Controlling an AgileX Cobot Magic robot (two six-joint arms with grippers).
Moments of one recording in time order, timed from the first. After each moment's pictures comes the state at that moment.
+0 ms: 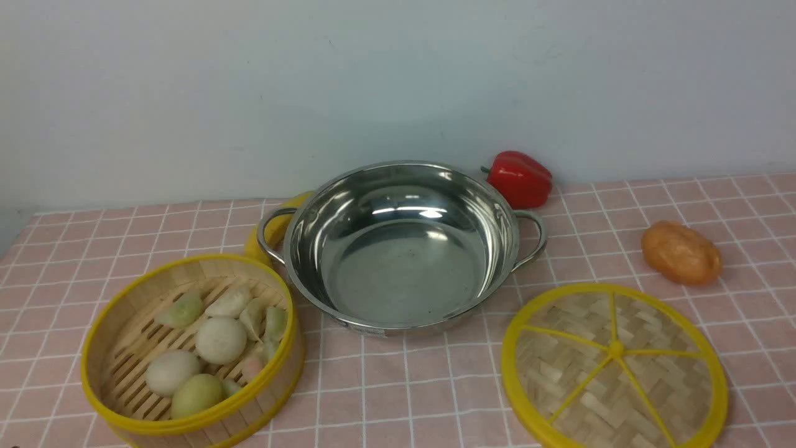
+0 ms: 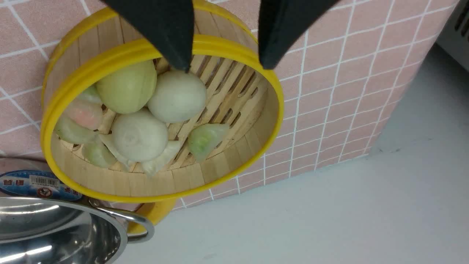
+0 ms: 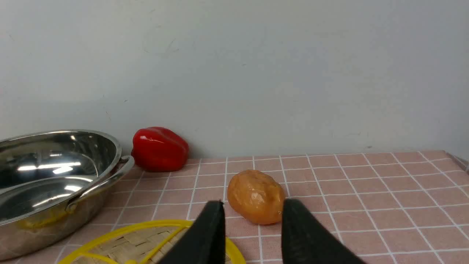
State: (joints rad) right arm 0.04 0.02 0.01 -0.19 0.18 0.36; left arm 0.08 0.00 0.01 -0.07 0.34 0.34
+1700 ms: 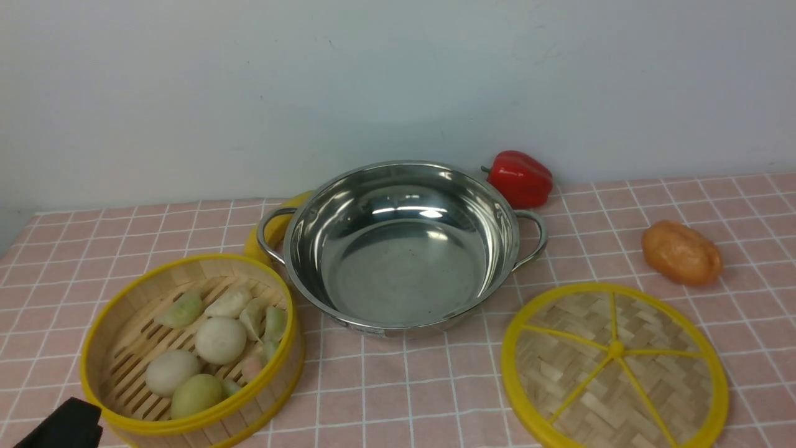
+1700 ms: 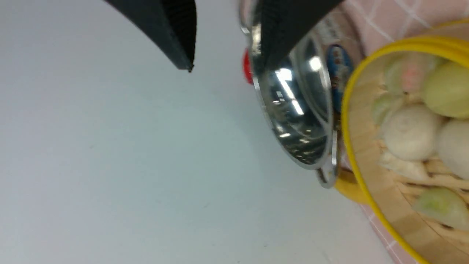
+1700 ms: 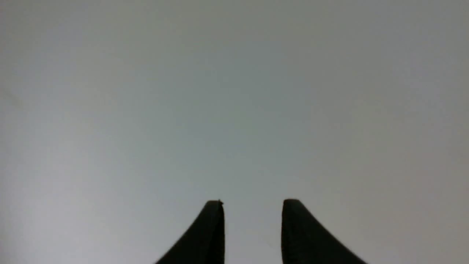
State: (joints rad) right arm 0.04 0.03 -0.02 0.29 -0.58 0.88; left arm 0.08 0.00 -0.02 -1.33 0.26 0.06
